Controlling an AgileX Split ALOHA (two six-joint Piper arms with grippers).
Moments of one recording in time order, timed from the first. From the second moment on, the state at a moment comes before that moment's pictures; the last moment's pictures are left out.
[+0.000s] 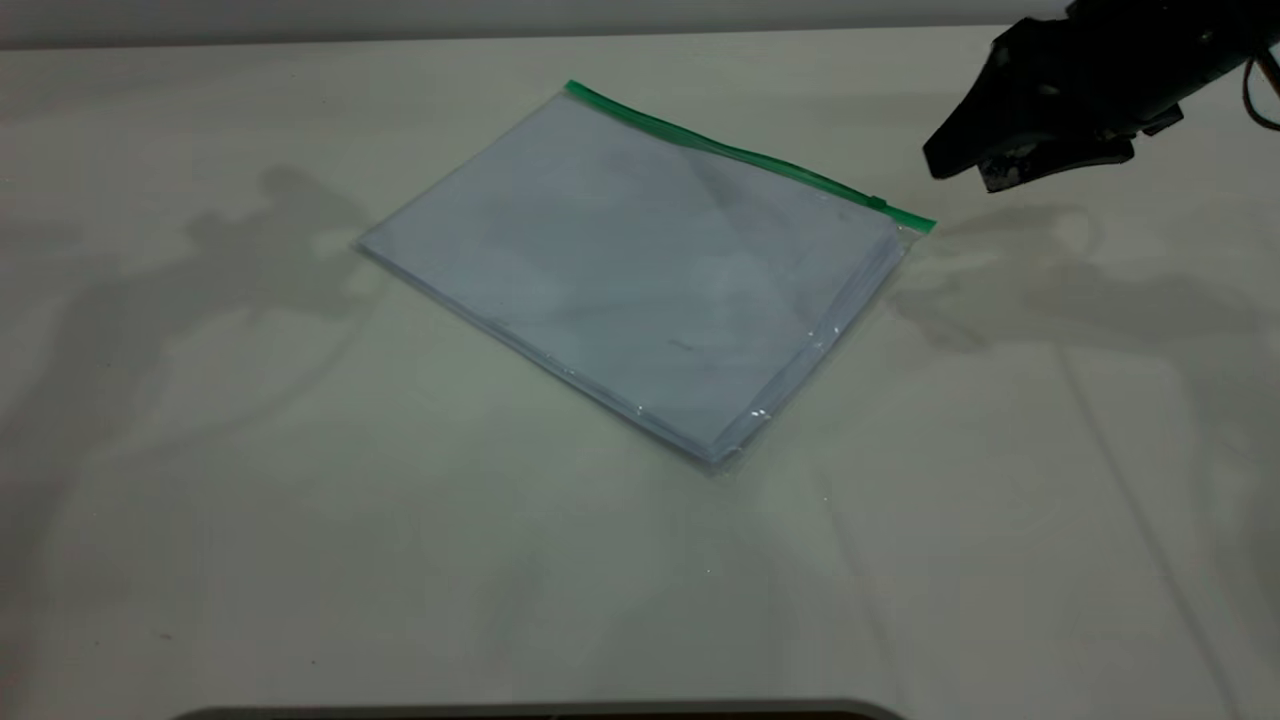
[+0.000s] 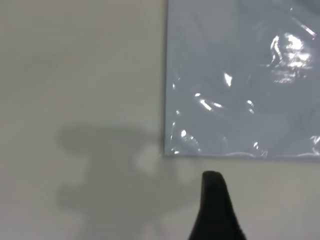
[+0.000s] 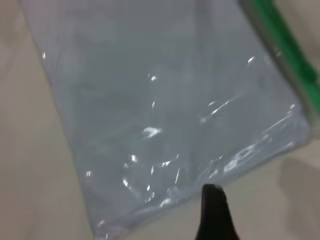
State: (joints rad) left arm -0.07 1.96 -1.48 -0.50 0.69 0.81; right arm -0.03 2.26 -1.25 1.18 0.70 -1.26
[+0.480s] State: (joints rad) left arm -0.07 1.96 -1.48 -0.55 0.66 0.81; right arm -0.08 2.50 -1.36 1.35 0.80 -1.41
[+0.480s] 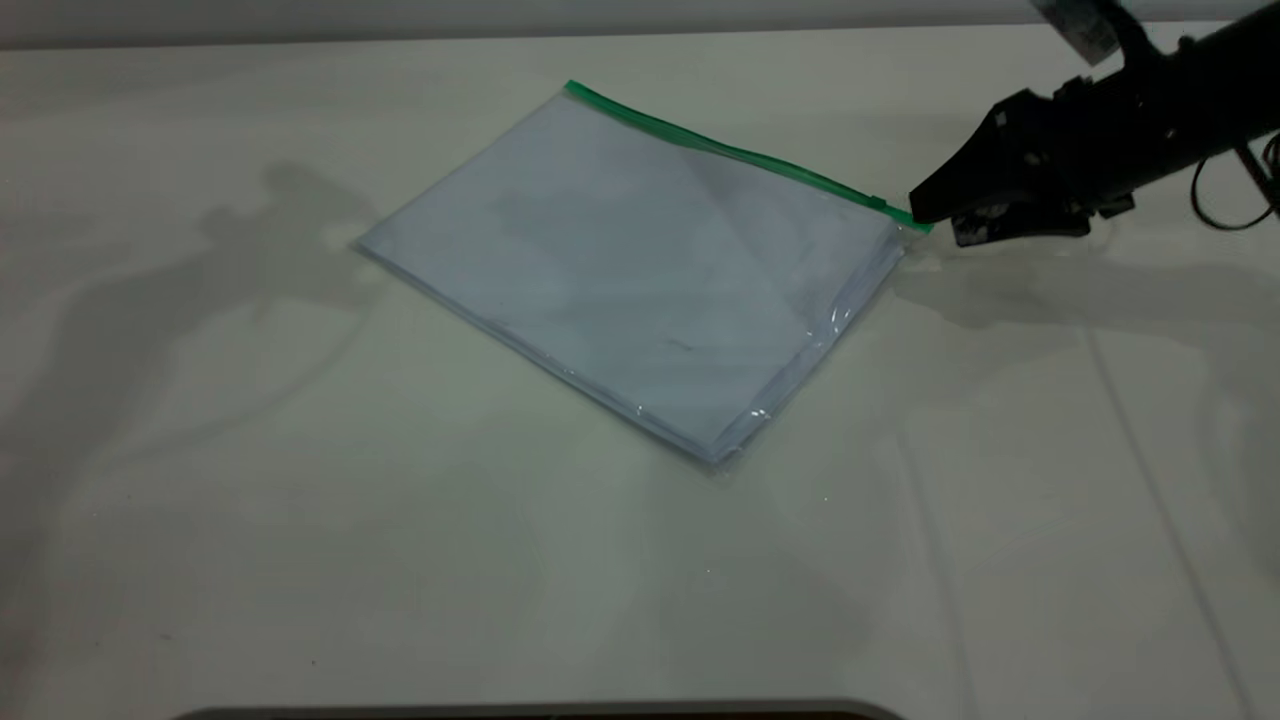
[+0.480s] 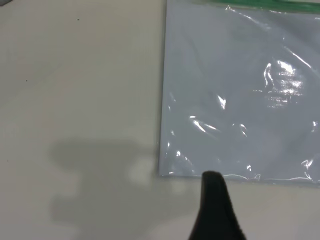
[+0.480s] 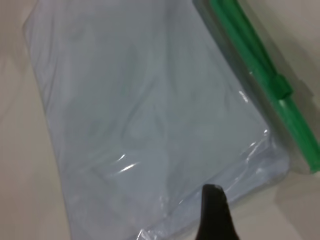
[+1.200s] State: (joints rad) left arm -0.07 1.96 -1.48 -0.55 0.66 0.81; right arm -0.07 2.65 -1.44 1.52 0.89 -1.53
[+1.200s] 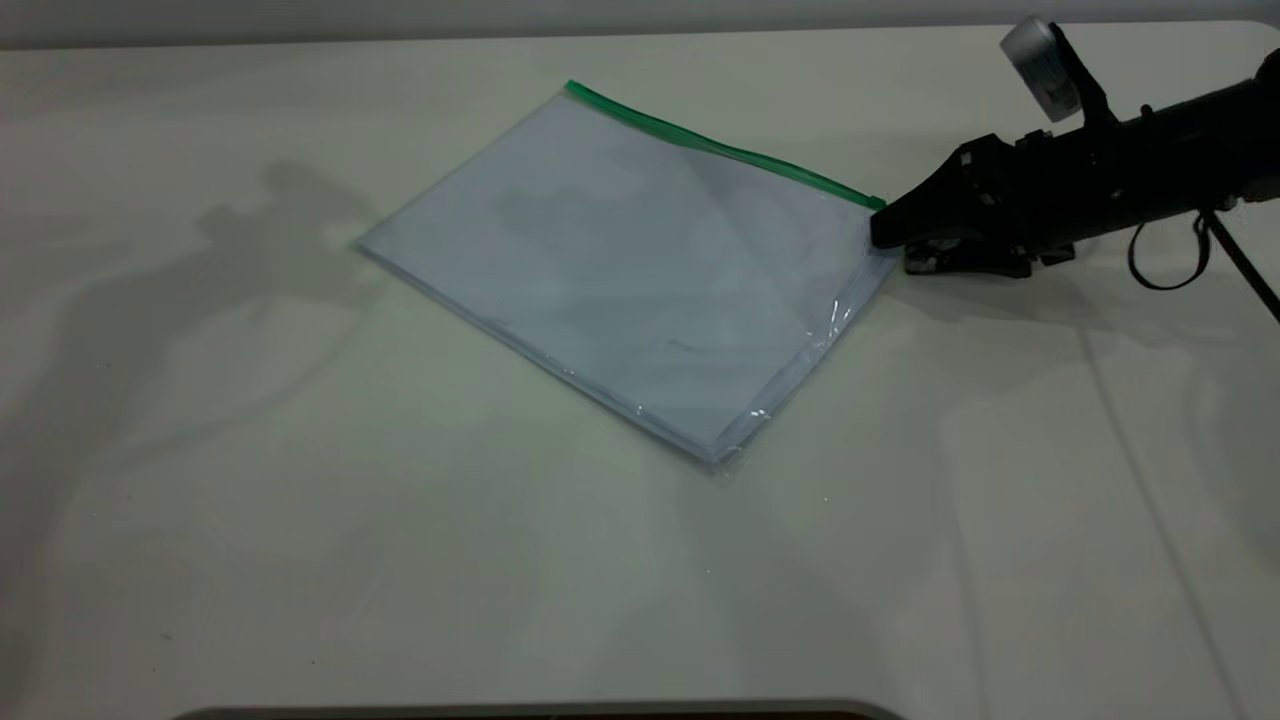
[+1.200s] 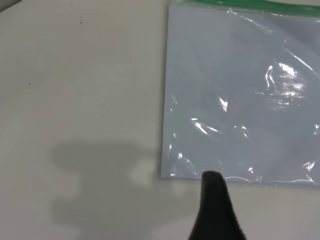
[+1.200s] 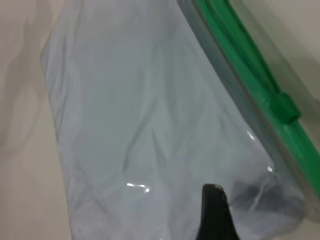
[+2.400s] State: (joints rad) left arm -0.17 2.08 -1.49 -0.62 0.65 1.08; right arm 0.20 2.66 -1.93 1.03 1.14 -1.28
